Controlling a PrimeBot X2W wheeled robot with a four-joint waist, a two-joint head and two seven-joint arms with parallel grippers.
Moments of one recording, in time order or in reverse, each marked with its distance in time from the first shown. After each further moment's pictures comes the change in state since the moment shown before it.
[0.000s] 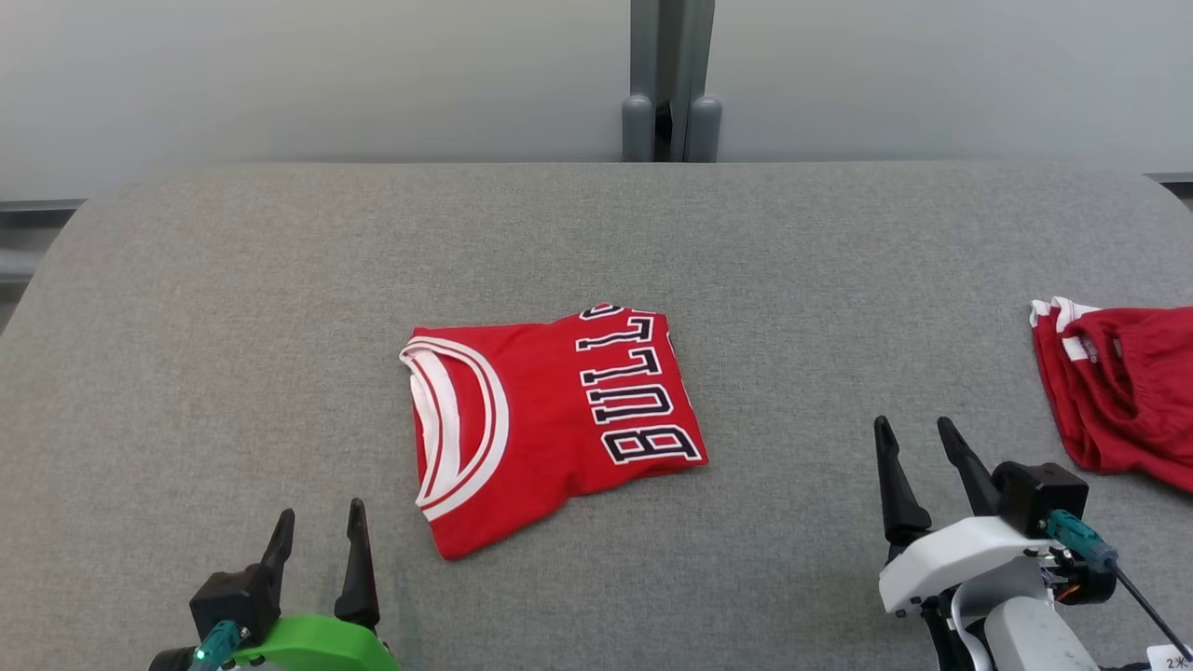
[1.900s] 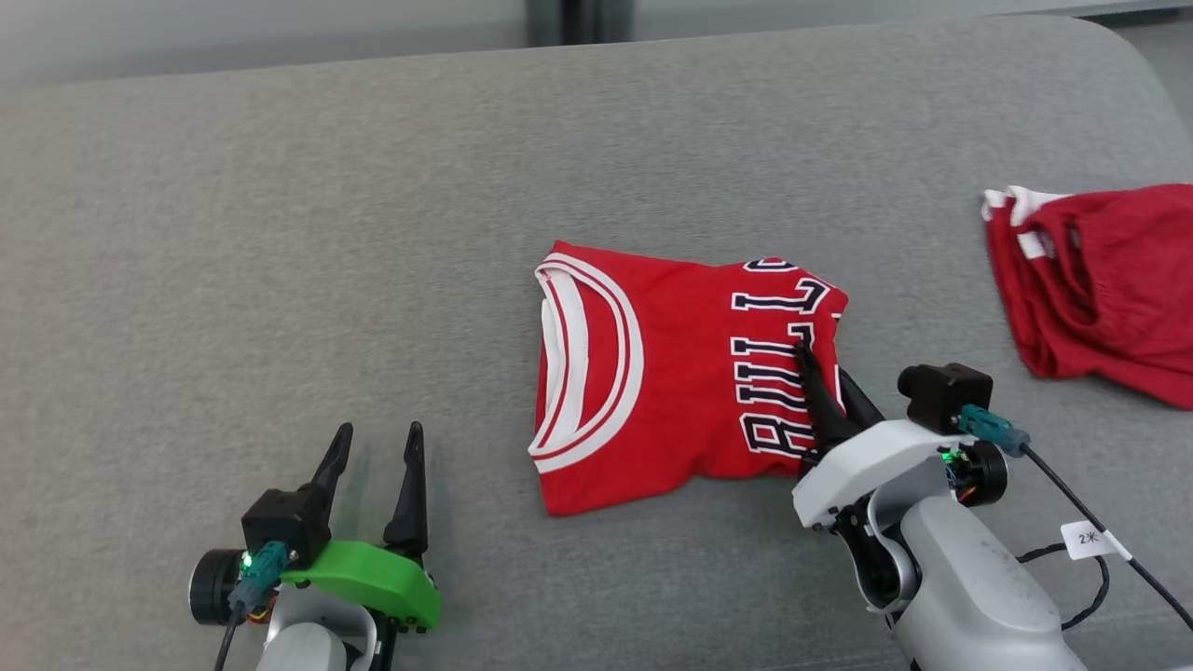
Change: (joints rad) left arm -0.129 0.000 -0.106 0.013 0.008 -0.040 0.000; right arm -0.271 0.000 0.240 0.217 0.236 0.000 -0.002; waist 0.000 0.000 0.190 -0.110
